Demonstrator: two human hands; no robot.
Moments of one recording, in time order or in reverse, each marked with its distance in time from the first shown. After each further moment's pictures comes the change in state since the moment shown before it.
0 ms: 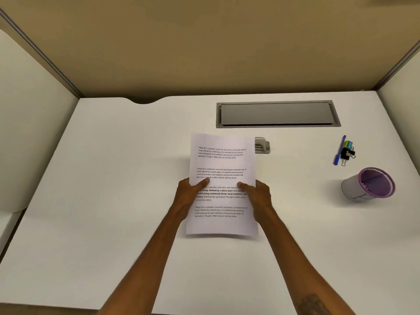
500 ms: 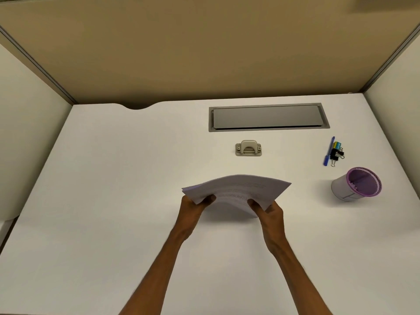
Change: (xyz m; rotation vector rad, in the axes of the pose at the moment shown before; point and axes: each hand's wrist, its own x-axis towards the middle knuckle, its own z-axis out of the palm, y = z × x) left_hand -0.037 -0.022 0.024 -0.058 -0.114 0.245; right_hand -0.035 0.039 -0.062 0.122 -0.099 -0.408
